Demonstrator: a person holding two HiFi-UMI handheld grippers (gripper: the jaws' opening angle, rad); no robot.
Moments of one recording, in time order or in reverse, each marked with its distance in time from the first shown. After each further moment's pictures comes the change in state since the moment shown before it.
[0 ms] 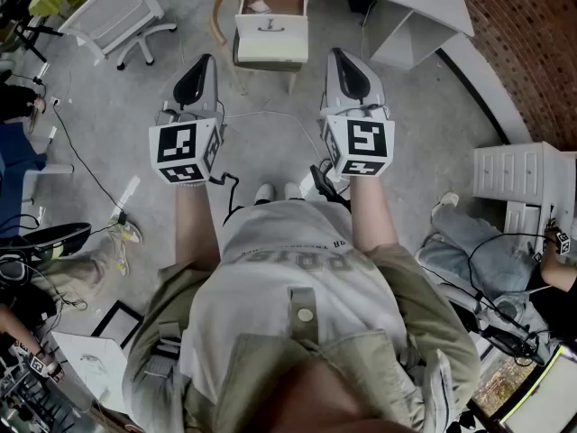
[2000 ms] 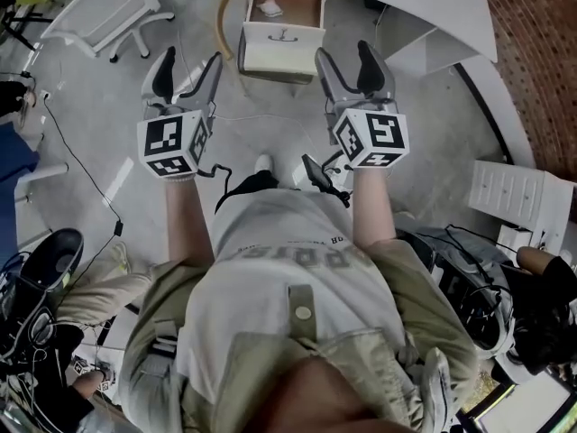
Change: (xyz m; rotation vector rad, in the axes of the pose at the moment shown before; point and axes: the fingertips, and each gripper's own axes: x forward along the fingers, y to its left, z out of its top) left arm 0.148 0.126 -0.063 -0.071 0.075 0.047; right arm 0.191 -0.022 -0.060 0.187 0.032 0.097
